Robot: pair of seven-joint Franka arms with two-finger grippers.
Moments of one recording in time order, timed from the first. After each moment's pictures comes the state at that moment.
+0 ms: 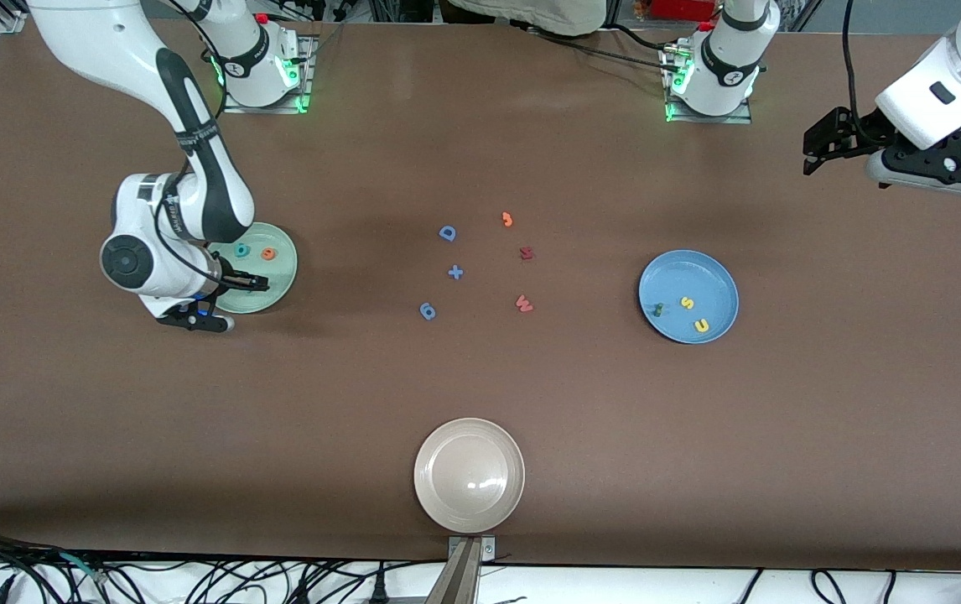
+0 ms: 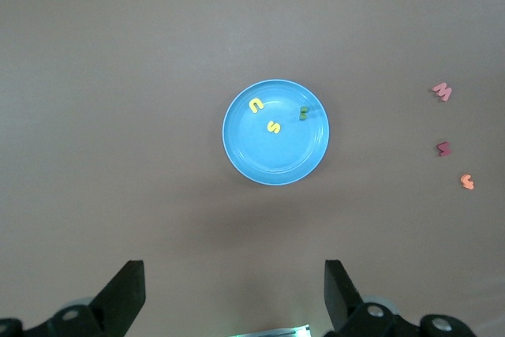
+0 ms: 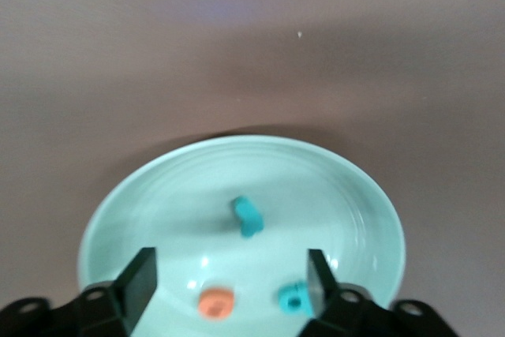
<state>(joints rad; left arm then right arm) 0.12 -0.08 -0.23 -1.67 -0.01 1.51 0.07 0.35 0.42 -0.26 -2.01 0.12 2.12 0.16</state>
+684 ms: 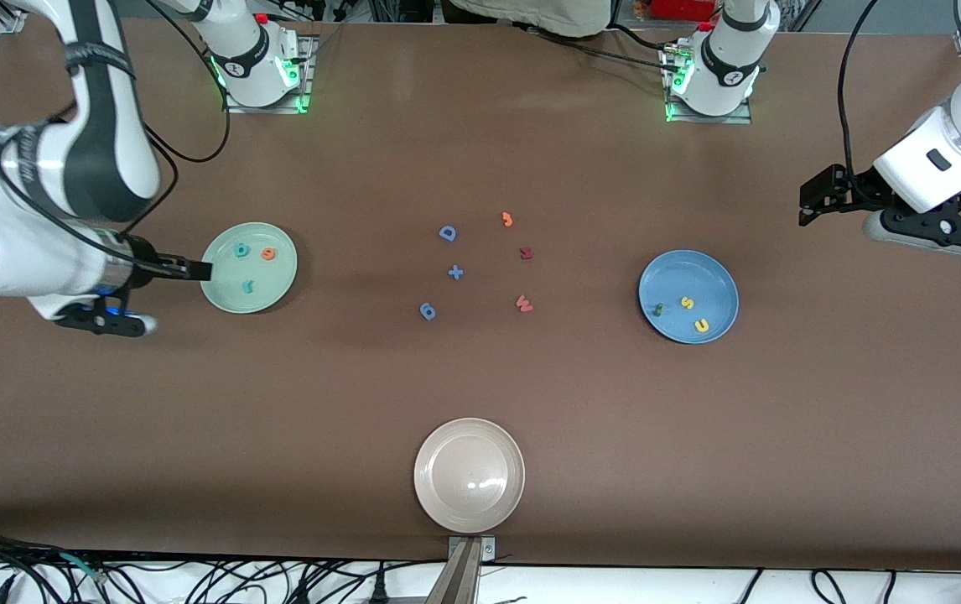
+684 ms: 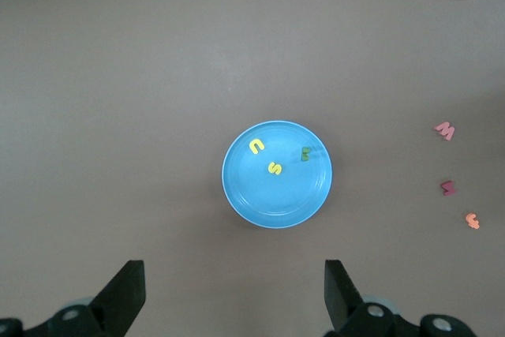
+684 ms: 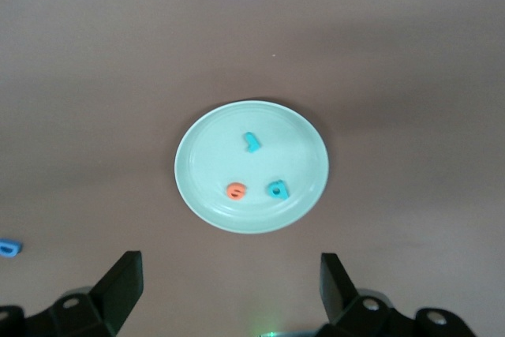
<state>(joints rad) 0.13 0.04 -0.23 -1.60 -0.01 1.61 0.08 0.35 0.34 -0.33 -1.57 0.13 1.57 0.16</state>
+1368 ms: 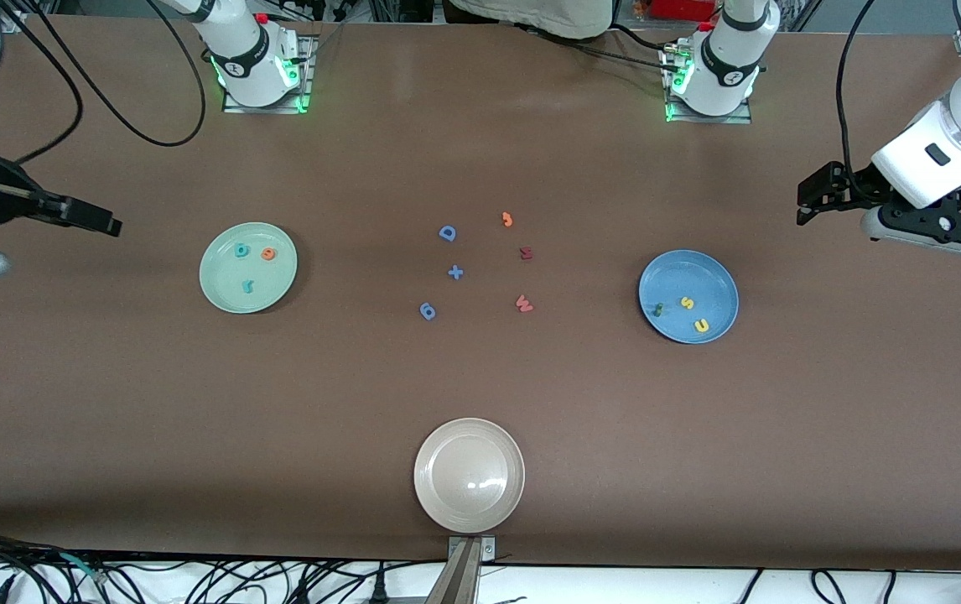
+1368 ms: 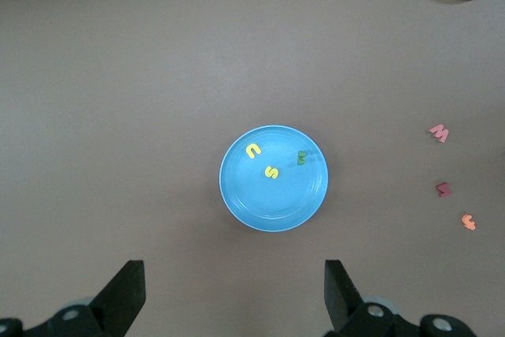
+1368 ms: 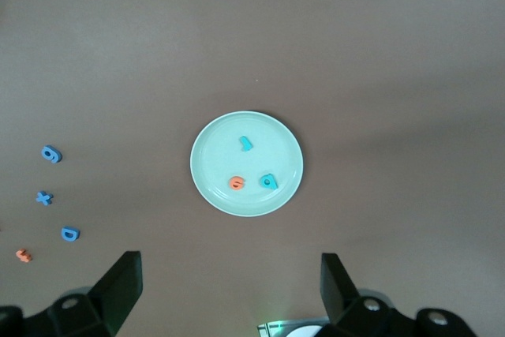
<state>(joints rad) 0.08 0.04 -0.19 -1.59 -0.01 1.61 0.08 0.27 0.15 -0.34 -1.49 0.13 1.46 0.15</state>
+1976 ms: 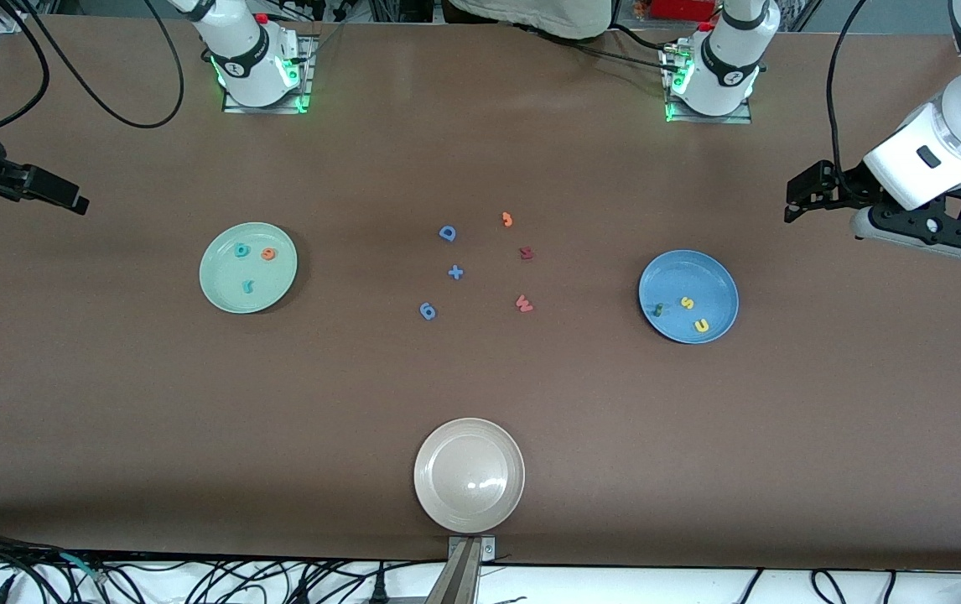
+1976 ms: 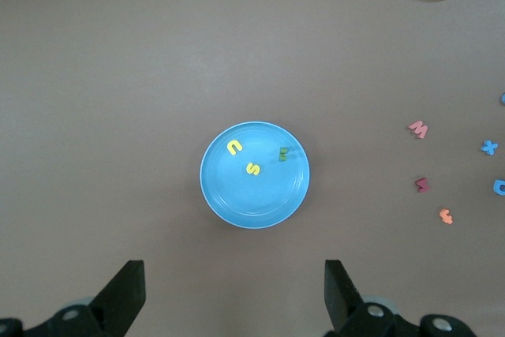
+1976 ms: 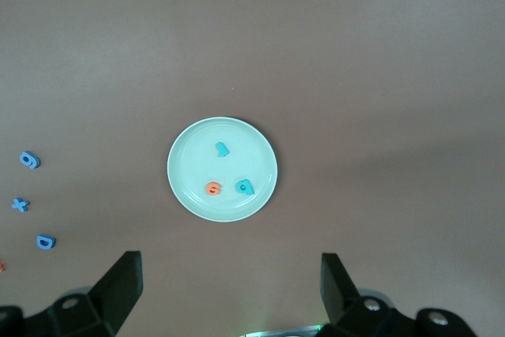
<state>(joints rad) 0.01 0.05 -0.12 -1.59 -0.06 1.60 0.08 0.01 0.01 -0.06 -1.63 0.03 1.55 0.15</state>
